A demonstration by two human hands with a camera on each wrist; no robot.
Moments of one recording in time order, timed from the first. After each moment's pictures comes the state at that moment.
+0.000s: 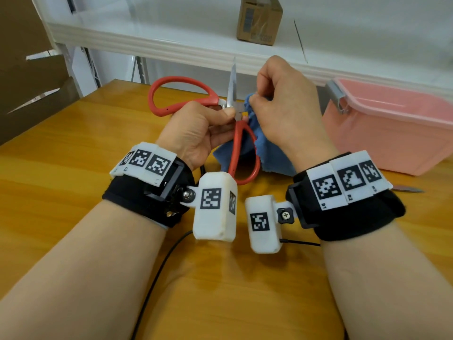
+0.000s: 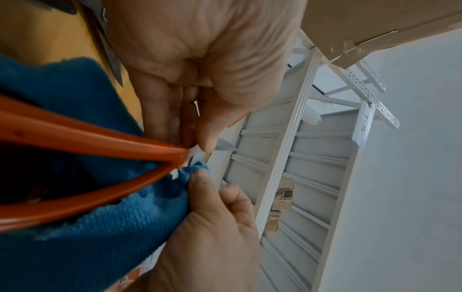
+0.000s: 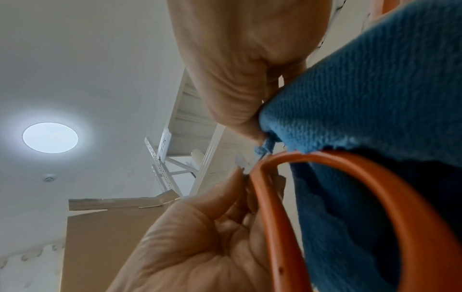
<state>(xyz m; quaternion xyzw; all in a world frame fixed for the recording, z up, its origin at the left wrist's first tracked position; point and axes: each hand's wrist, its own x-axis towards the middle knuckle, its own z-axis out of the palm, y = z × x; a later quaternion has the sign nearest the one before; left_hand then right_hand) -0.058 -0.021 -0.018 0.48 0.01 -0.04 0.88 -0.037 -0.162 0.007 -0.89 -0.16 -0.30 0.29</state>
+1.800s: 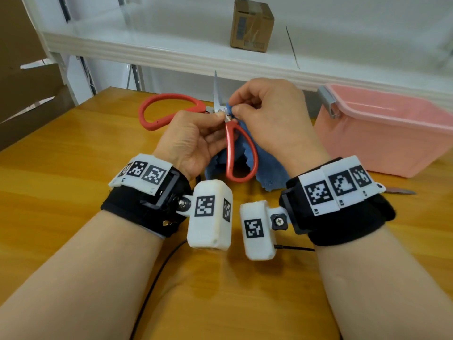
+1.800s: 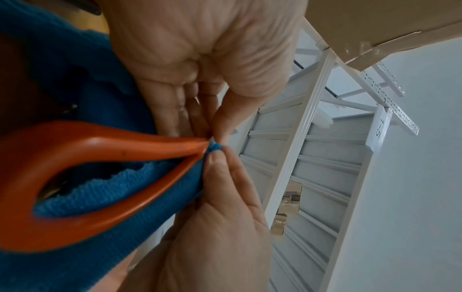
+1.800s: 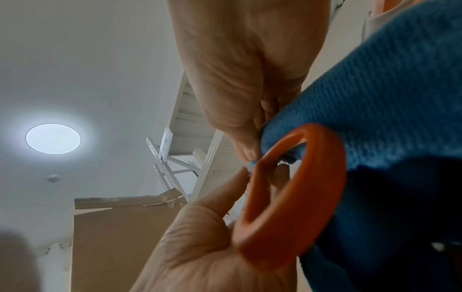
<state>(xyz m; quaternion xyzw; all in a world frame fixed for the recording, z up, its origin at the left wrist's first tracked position) -0.057 -0.022 -0.023 0.42 0.04 -0.03 0.91 -0.037 -0.159 0.008 -0.89 -0.19 -0.24 0.35</state>
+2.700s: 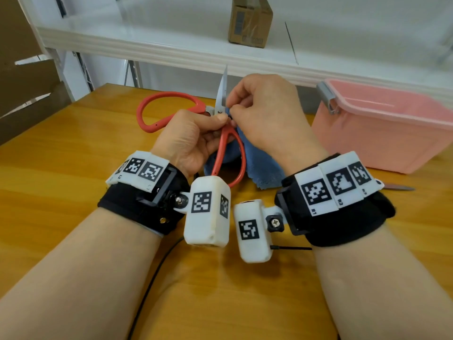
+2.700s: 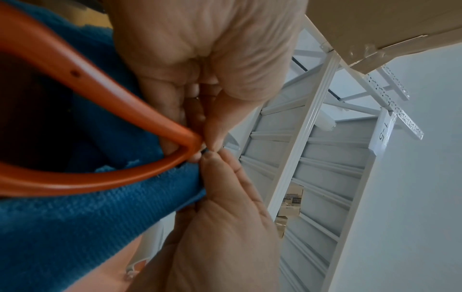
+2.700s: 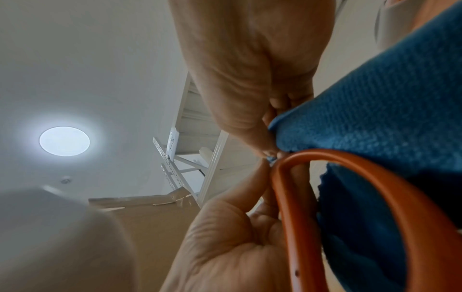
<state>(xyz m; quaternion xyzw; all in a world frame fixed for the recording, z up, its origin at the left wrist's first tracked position) -0.061 -0.025 -0.020 0.44 0.04 -0.05 0.90 -0.041 -0.154 0.013 -0.91 -0.16 -0.23 0.29</state>
